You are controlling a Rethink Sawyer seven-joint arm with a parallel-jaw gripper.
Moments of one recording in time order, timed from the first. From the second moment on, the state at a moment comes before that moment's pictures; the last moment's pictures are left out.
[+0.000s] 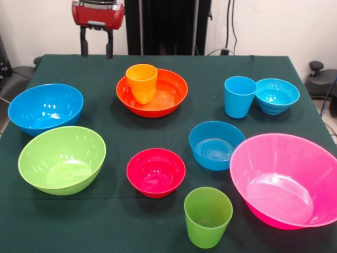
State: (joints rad) arm -0.85 -0.86 0.34 2.06 -0.77 0.23 1.95
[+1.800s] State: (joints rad) arm -0.86 -0.86 0.30 2.02 -0.66 0.43 1.95
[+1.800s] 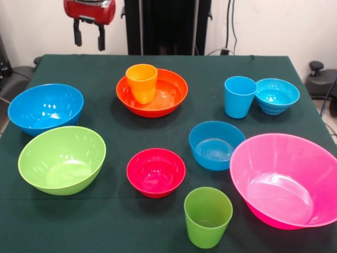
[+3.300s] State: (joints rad) arm -0.84 -0.73 0.32 1.77 -0.66 0.45 1.95
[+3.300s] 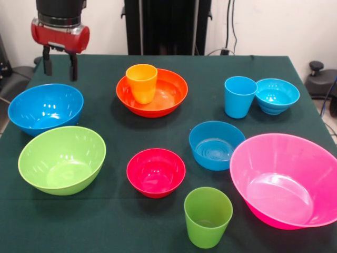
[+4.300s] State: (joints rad) arm -0.72 -0.71 0.32 1.76 -0.66 0.45 1.95
